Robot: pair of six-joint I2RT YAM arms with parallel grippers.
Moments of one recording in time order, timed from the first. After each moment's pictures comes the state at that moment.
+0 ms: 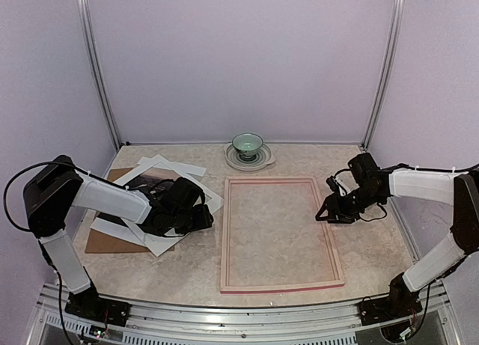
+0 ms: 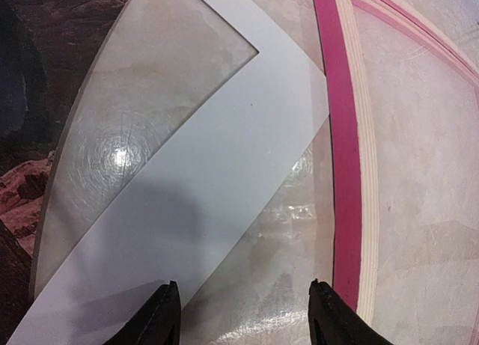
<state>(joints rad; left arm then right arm) -0.79 1.76 0.86 0.02 -0.17 -0.86 0.29 1.46 0.84 -0.52 -0.49 0.27</state>
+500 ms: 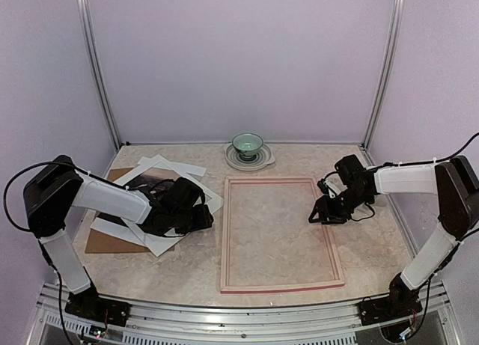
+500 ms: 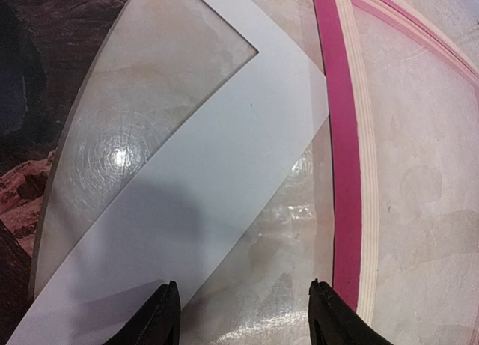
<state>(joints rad) -0.79 1.76 0.86 0.02 -0.17 -0.86 0.35 1.60 0.89 -0.46 -0.40 0.29</state>
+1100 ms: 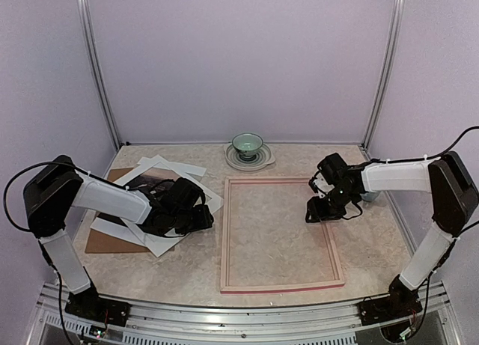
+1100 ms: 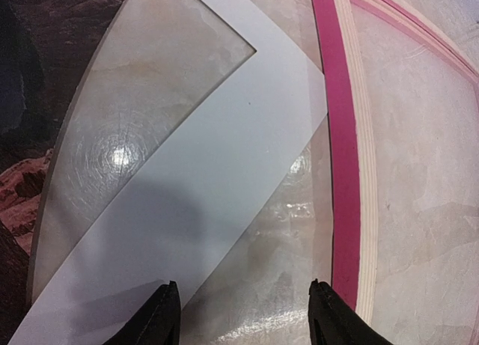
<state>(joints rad) -0.79 1.76 0.86 0.02 -0.17 -0.86 0.48 1.66 0.99 -0.51 -0.12 0.29</state>
